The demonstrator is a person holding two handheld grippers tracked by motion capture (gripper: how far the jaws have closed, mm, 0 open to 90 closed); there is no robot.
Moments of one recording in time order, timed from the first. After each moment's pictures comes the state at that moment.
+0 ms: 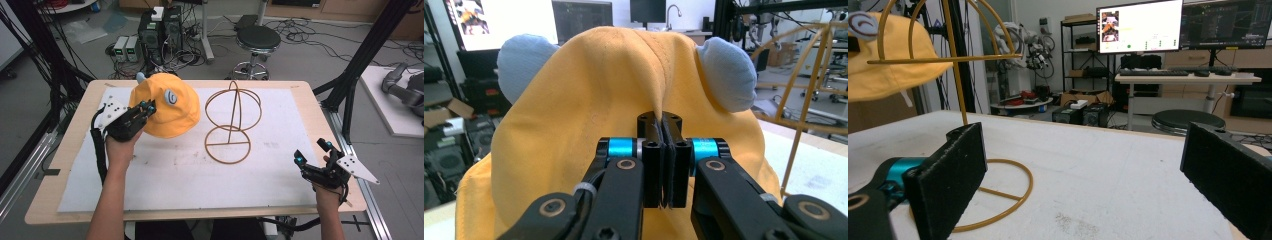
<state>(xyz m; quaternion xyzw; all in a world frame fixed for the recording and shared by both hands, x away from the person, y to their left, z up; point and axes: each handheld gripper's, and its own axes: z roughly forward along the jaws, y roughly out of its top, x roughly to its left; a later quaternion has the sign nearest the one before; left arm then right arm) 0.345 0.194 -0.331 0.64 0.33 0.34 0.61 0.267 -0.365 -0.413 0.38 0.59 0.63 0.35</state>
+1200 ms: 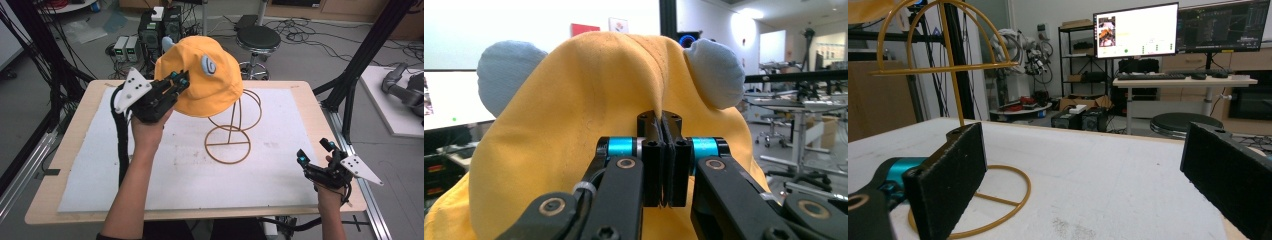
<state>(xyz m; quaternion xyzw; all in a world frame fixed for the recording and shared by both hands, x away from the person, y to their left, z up) 0.328 0.104 -0.243 0.59 0.23 0.33 0.70 0.266 -0.370 -0.412 0.38 0.57 0.63 0.35</state>
